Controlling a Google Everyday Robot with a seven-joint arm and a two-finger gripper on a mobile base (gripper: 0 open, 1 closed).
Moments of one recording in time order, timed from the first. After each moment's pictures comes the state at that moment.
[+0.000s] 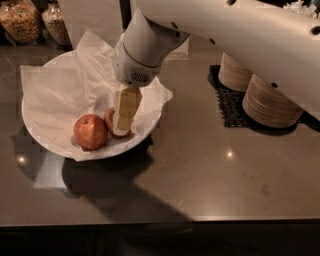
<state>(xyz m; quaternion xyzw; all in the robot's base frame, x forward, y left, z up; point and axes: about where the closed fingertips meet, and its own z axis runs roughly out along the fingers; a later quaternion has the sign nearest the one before) 0.537 0.097 0.917 -0.75 0.59 0.08 0.28</state>
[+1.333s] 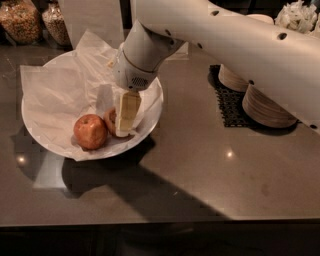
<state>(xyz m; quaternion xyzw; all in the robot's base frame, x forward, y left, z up) 0.554 0.105 0.889 -0.78 0.56 0.10 0.26</state>
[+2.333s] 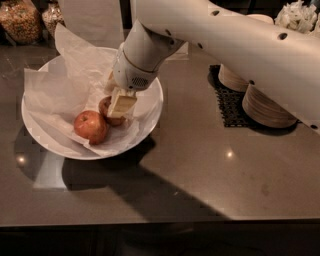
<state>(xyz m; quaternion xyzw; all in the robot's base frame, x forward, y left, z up) 0.554 0.105 0.889 -0.78 0.56 0.10 0.26</state>
